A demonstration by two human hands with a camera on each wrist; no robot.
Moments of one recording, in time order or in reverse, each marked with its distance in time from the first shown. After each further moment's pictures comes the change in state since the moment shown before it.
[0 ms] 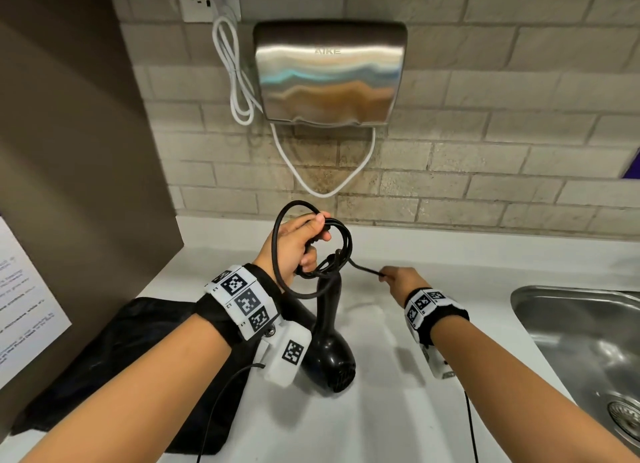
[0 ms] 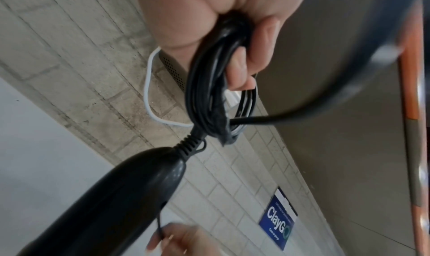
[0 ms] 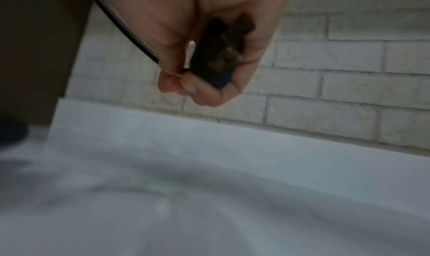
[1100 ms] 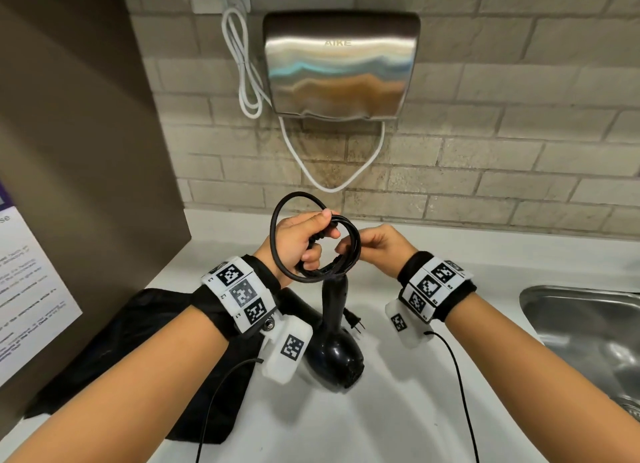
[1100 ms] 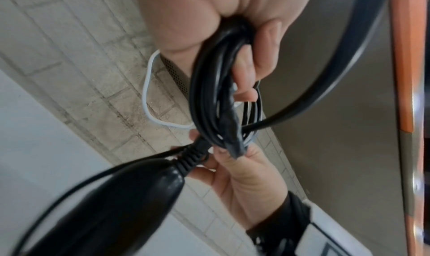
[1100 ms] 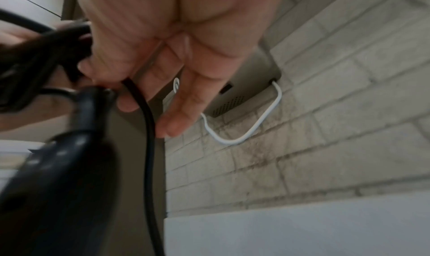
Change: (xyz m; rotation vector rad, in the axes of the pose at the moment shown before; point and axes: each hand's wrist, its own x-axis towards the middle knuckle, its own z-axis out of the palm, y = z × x) left_hand -0.007 0.010 -0.003 0.008 -0.041 -0.085; right_hand -0.031 -0.088 -0.042 0.704 -0.130 -0.569
